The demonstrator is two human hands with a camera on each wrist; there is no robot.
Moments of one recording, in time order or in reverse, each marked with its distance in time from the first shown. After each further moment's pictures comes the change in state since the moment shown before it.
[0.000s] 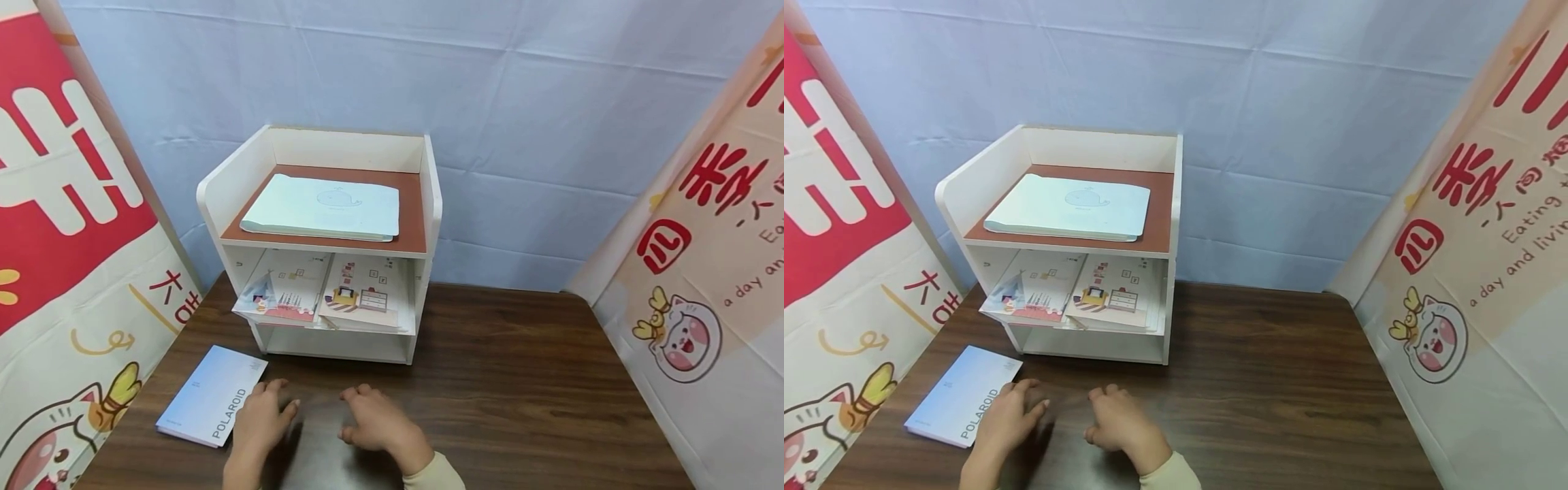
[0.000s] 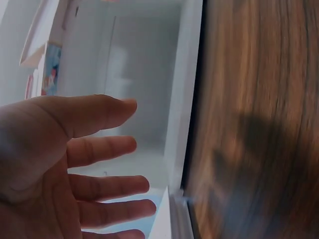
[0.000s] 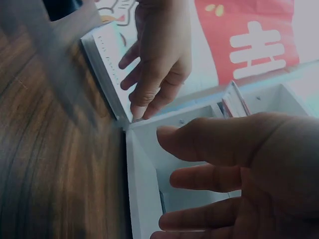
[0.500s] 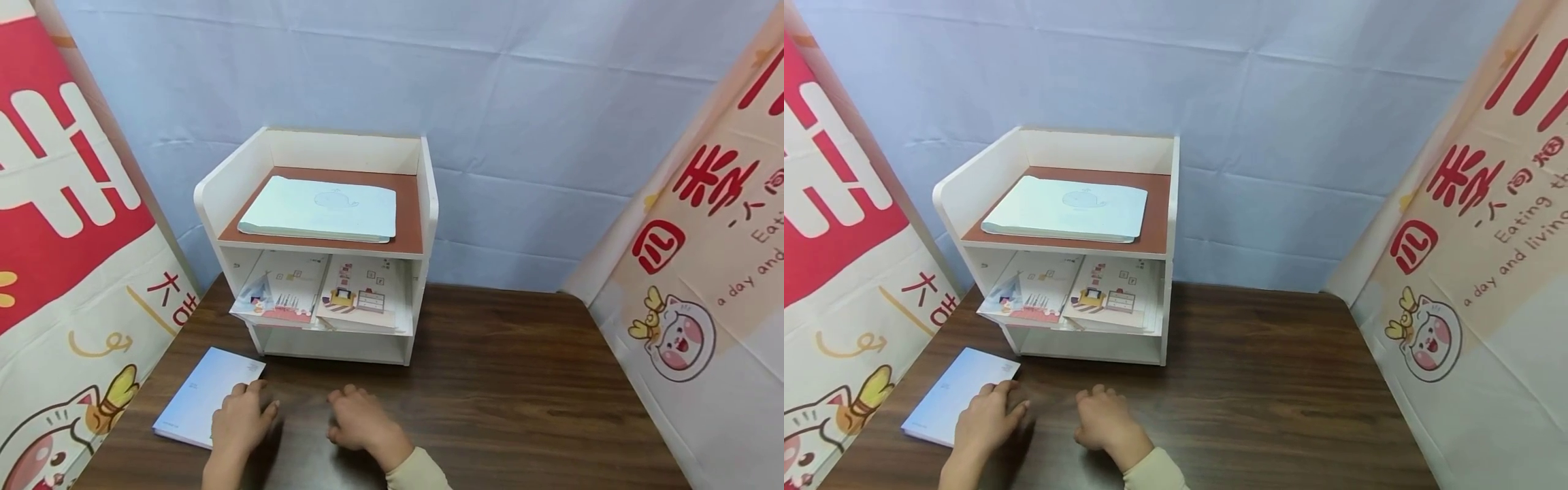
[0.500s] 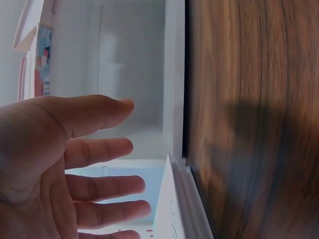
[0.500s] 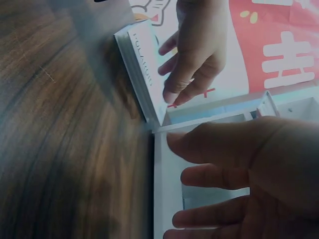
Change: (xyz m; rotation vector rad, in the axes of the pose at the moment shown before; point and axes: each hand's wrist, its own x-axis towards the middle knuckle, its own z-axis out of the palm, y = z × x) left_hand 0.003 -0.025 -0.012 0.106 -0.016 -0.015; right_hand 0.017 -0.008 0.020 -0.164 0.055 -0.036
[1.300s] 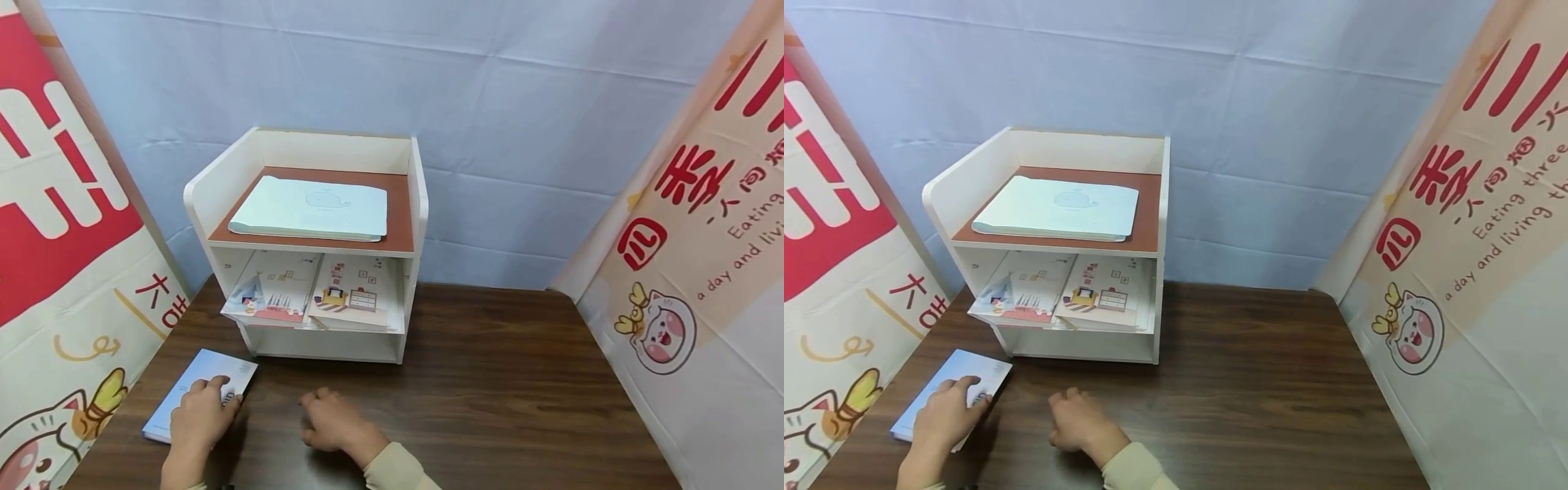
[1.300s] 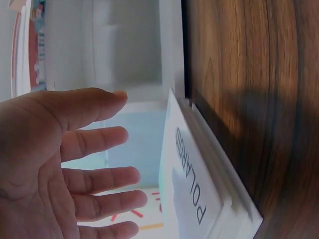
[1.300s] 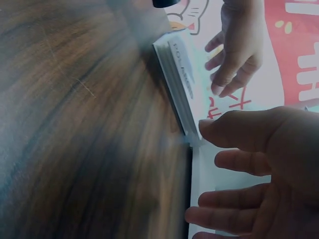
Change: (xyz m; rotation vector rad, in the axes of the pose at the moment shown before) left_hand 0.012 -0.040 -0.021 0.006 -0.002 -0.036; right_hand 0.018 -0.016 0.021 0.014 0.003 -0.072
